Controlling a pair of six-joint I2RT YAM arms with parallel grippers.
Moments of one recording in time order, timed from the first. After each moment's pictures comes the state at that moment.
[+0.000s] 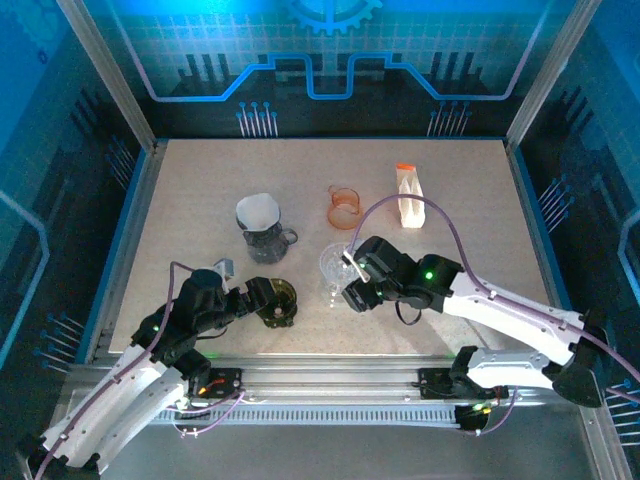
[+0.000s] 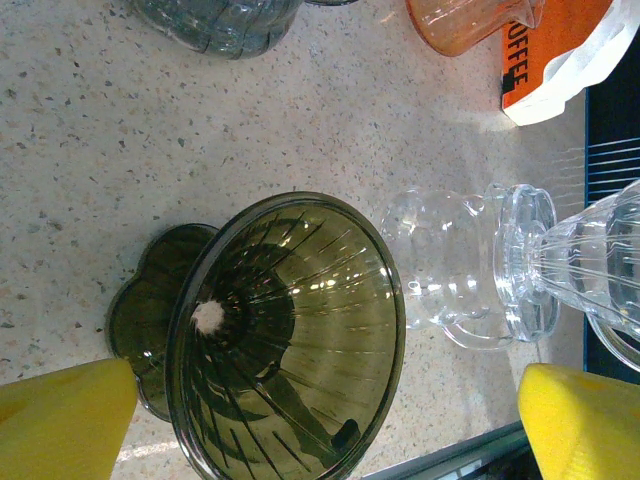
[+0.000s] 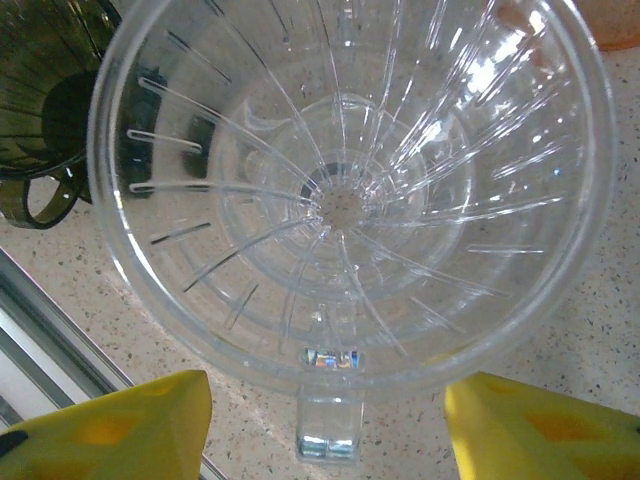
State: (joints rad) left arm -0.51 0.48 0.42 -0.62 0.15 -0.98; right arm 0.96 1.16 0.99 -0.83 0.12 0.25
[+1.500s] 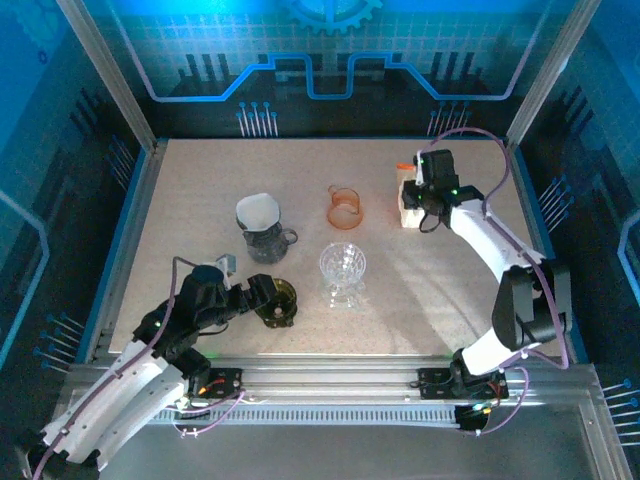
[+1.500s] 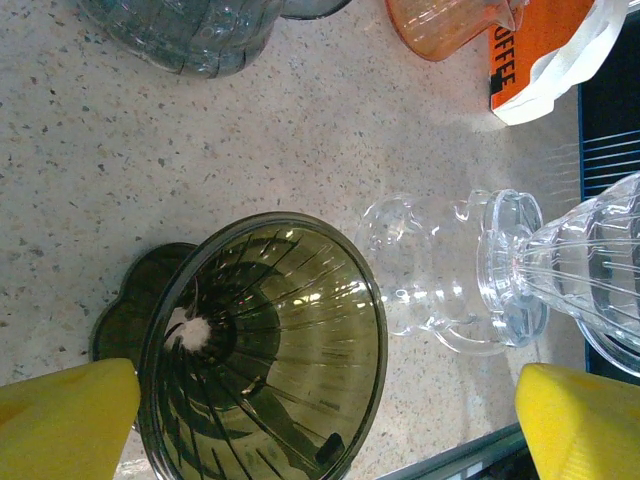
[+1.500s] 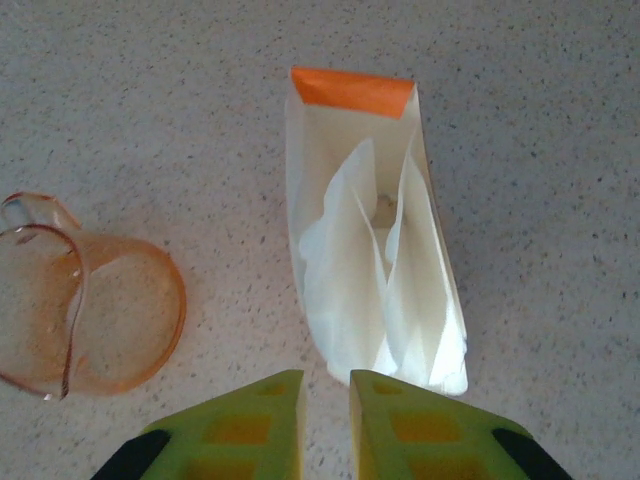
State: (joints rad) left arm -0.51 0.52 0.44 -0.59 0.15 -0.95; right arm 0.21 1.59 1.24 -0.45 0.06 0.22
